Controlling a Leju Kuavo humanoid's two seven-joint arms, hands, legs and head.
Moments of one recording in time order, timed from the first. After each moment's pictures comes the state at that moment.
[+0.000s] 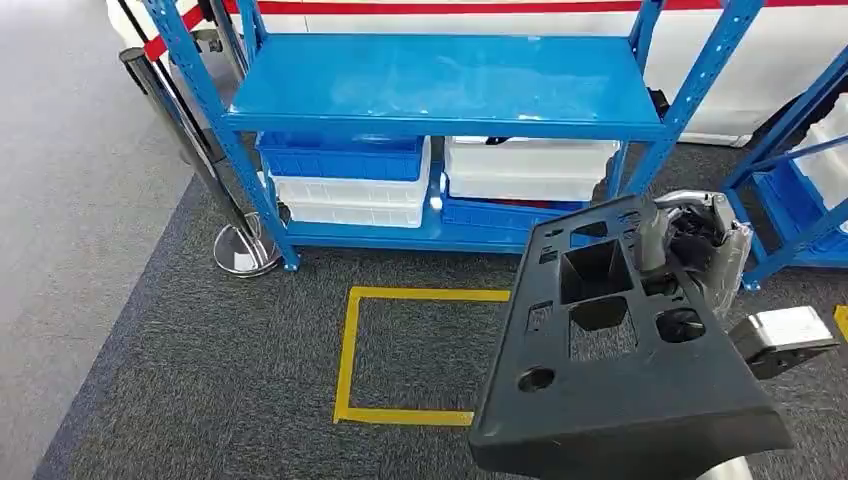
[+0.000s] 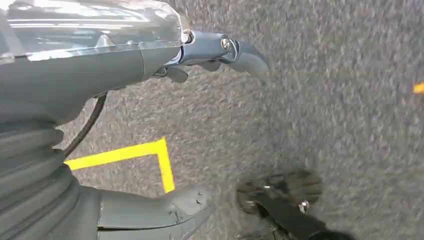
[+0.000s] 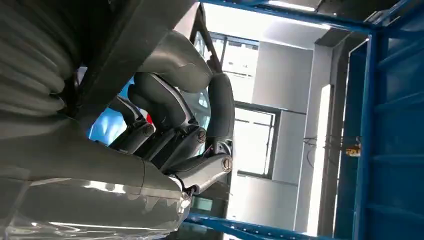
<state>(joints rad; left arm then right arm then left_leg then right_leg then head) -0.05 -0.05 1.01 -0.20 -1.27 0.10 -0.39 -0.17 -0.17 0.16 -1.99 -0.02 -0.33 -0.41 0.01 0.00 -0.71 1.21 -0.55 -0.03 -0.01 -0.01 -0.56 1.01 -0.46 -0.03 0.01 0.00</state>
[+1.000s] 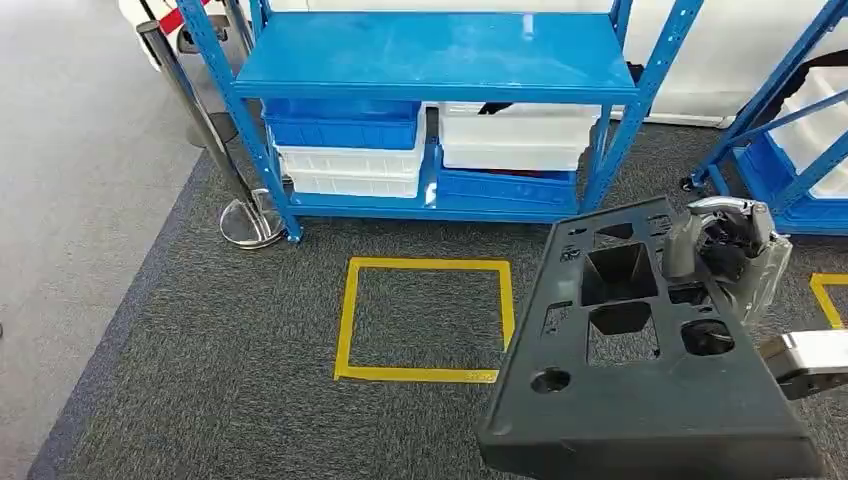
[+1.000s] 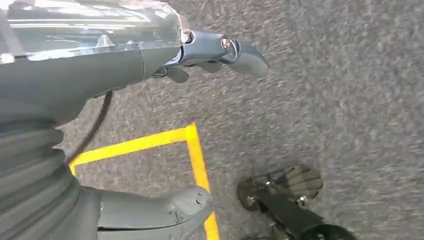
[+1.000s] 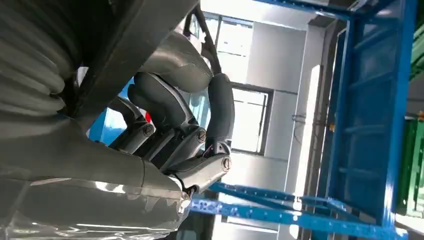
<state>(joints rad) -0.05 -0.05 1.01 -0.20 -1.28 0.11 -0.40 -0.13 -0.16 0.10 -2.05 0.02 -0.36 -0.41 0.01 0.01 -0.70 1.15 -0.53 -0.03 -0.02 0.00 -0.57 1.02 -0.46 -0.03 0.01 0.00</state>
